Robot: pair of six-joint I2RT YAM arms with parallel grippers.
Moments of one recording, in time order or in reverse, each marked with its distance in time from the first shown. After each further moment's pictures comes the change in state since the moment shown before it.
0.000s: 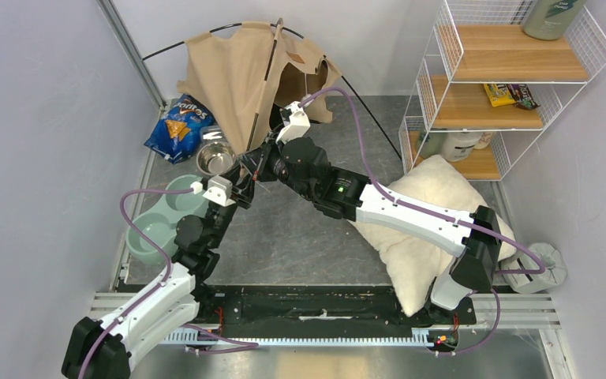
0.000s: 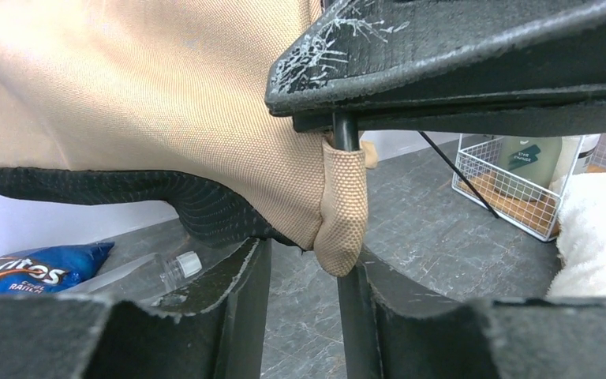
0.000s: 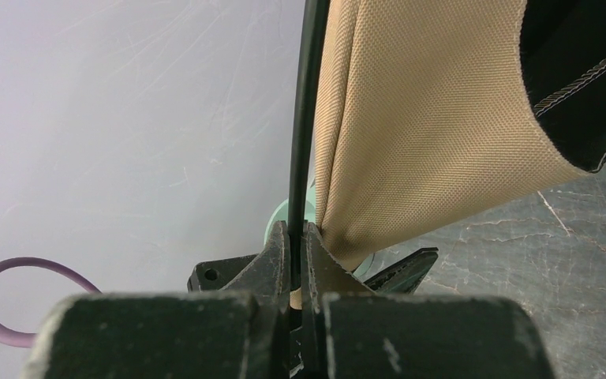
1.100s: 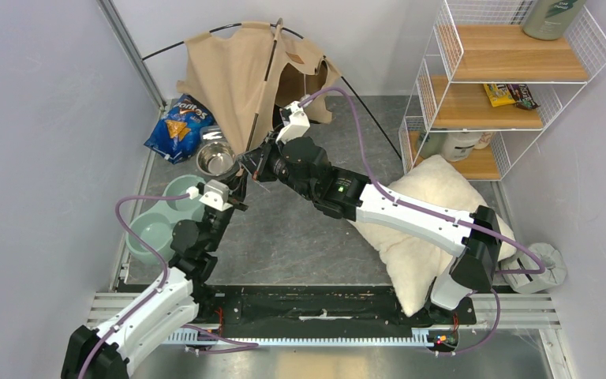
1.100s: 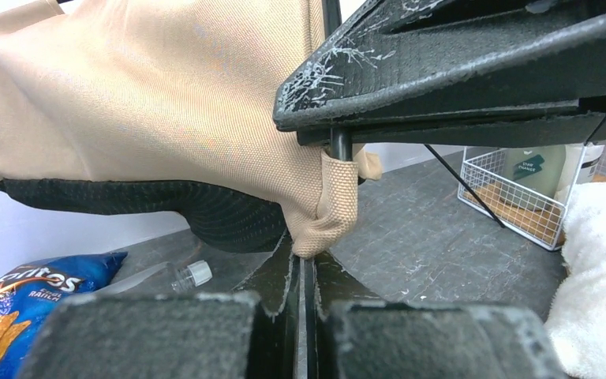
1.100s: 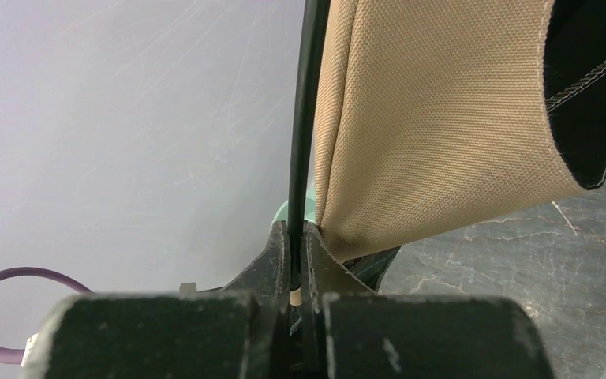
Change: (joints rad) left arm -0.006 -0.064 -0.010 -0.017 -0.019 0.025; right arm -0.002 0.000 0.000 0.001 -0.011 0.010
